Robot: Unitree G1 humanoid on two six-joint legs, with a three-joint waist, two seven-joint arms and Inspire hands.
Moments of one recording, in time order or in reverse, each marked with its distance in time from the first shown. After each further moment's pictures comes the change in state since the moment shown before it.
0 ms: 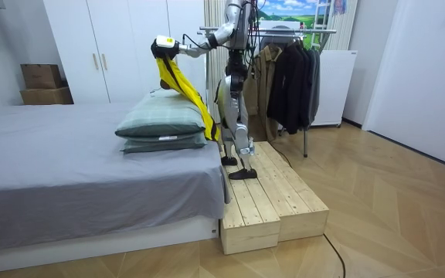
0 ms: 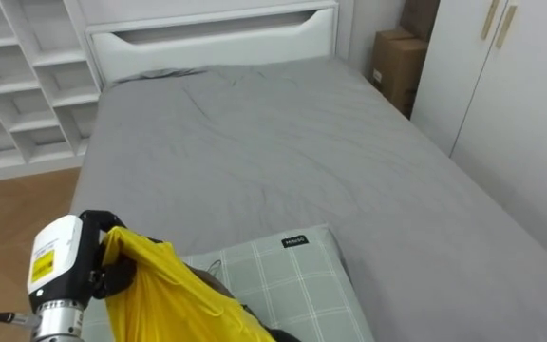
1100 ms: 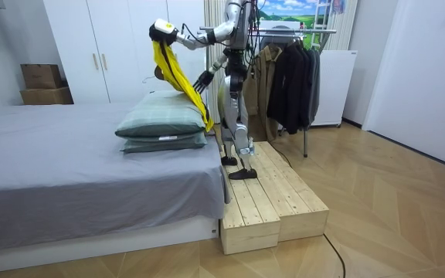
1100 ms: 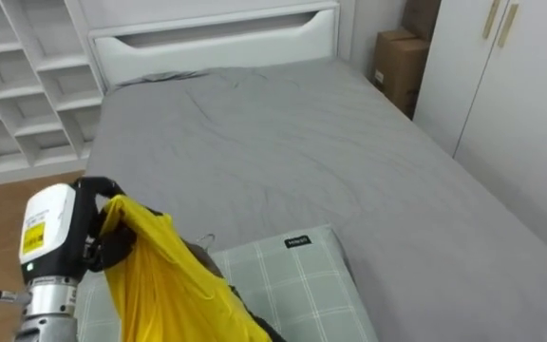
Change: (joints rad) left arm 0.000 0.051 -0.002 -0.231 0.055 -0.065 0.028; right arm -0.045 -0.025 -0.051 -0.466 -0.159 -0.038 -0.073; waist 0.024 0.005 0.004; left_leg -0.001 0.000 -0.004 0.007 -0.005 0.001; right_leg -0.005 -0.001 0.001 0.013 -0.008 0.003
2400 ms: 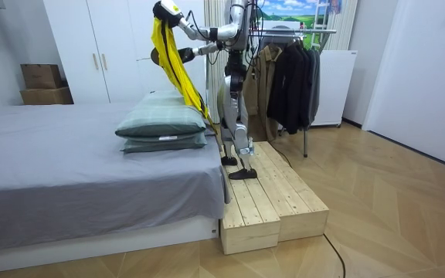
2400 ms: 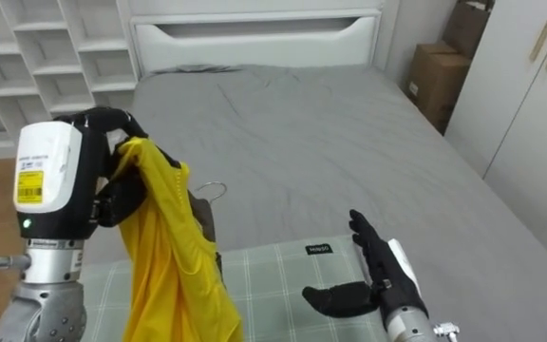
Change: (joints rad) left arm 0.000 -0.002 -0.014 -0.295 0.174 0.038 0.003; right arm -0.013 0.004 0.047 -0.482 -0.127 -0.021 -0.018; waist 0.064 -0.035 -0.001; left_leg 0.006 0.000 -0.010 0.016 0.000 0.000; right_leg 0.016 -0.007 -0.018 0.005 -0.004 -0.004
